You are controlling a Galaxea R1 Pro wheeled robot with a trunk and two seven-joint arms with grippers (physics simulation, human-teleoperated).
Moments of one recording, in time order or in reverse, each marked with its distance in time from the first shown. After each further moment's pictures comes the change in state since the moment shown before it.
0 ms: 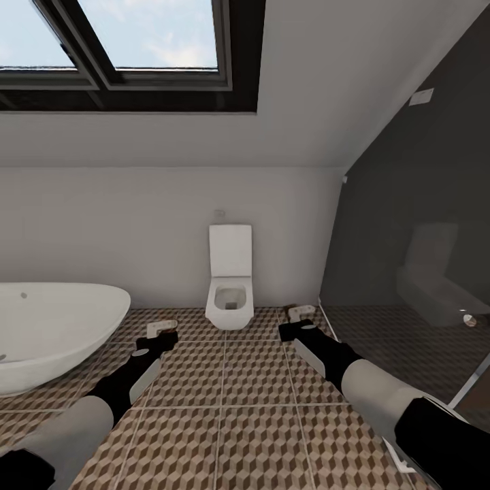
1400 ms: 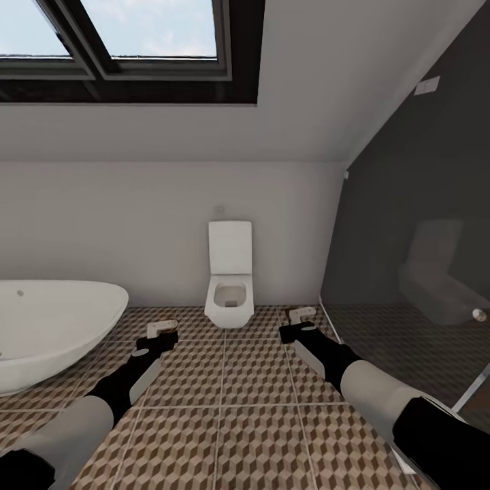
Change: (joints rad) left arm 0.000 0.000 0.000 0.000 0.000 0.000 0.000; right arm 0.000 0.007 -0.001 0.027 0.001 0.002 0.000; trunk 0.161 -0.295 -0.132
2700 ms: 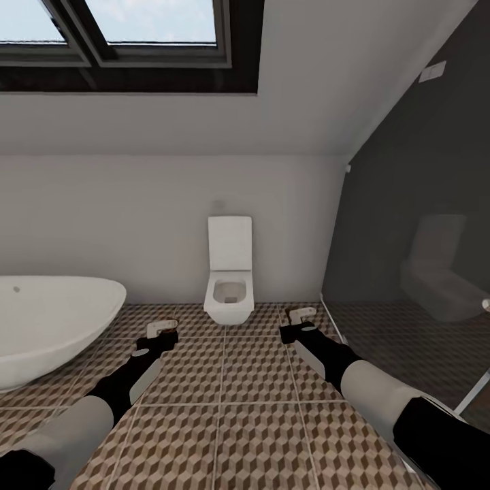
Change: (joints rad) left arm 0.000 0.000 -0.001 0.000 0.000 -0.001 0.000; right arm 0.000 -0.001 0.000 0.002 0.000 0.001 -0.001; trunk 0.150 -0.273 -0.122
